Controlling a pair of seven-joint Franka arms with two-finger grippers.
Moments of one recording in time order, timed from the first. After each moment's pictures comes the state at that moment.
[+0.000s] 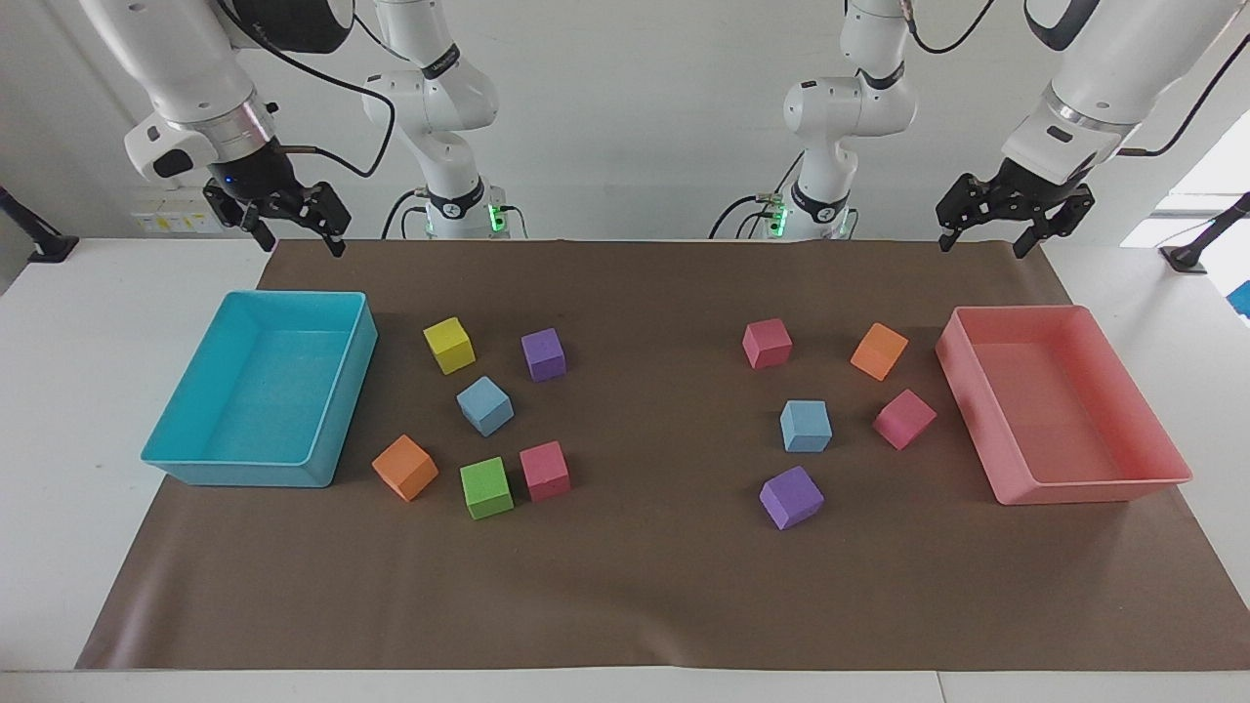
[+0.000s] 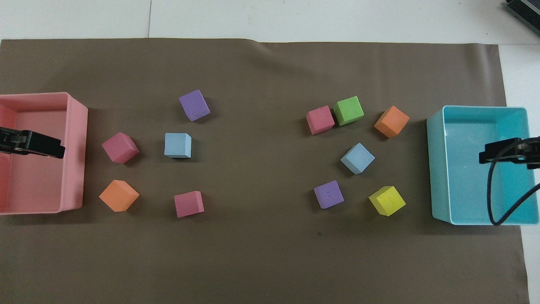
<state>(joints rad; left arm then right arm) -0.04 -0.04 -0.03 -1.56 -0.03 1.48 0.09 0.03 -0.11 -0.11 -1.71 0.01 1.58 0.05</state>
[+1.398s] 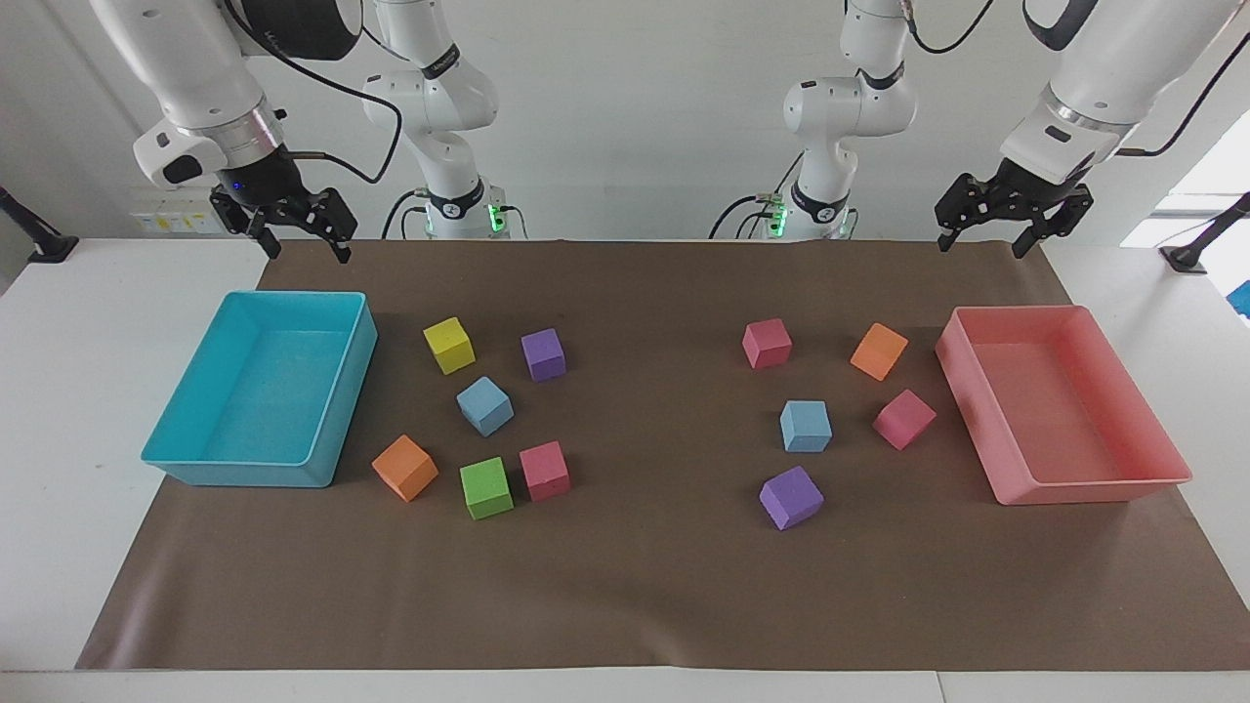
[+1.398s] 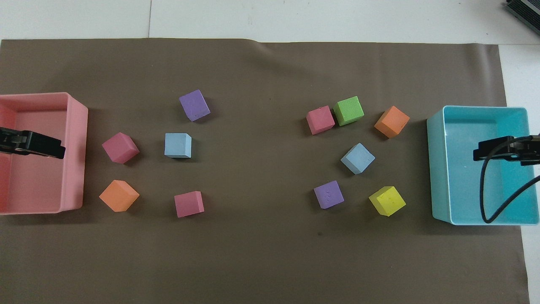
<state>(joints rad) -0.04 -0.04 -0.03 -1.56 -0.03 1.48 0.09 0.04 -0.11 -0.10 -1.73 0.01 1.61 0.05</state>
